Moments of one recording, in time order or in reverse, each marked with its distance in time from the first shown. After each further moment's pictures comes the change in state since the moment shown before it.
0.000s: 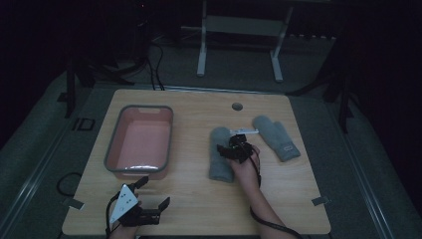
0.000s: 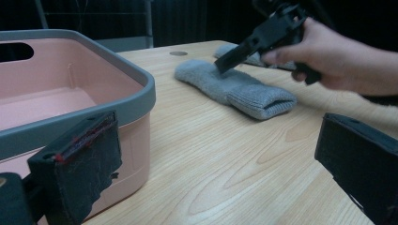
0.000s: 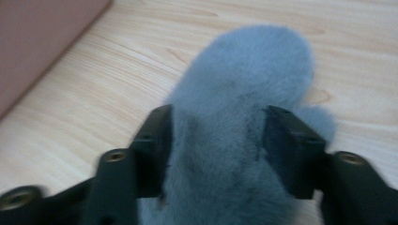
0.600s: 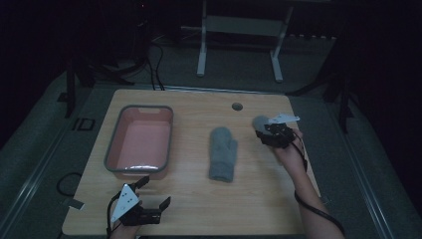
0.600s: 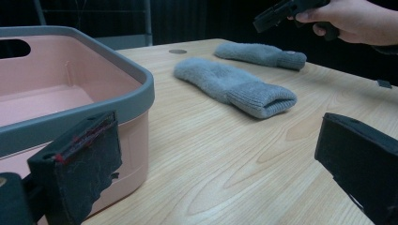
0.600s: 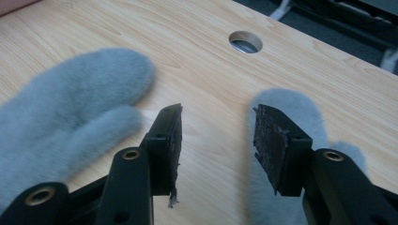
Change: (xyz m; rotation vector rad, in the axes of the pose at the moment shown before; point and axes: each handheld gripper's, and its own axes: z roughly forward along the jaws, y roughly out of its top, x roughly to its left) left arm 0.000 -0.001 0.003 0.005 -0.004 -0.005; right arm -0.108 0.023 -0.070 -0.069 -0.102 -0.285
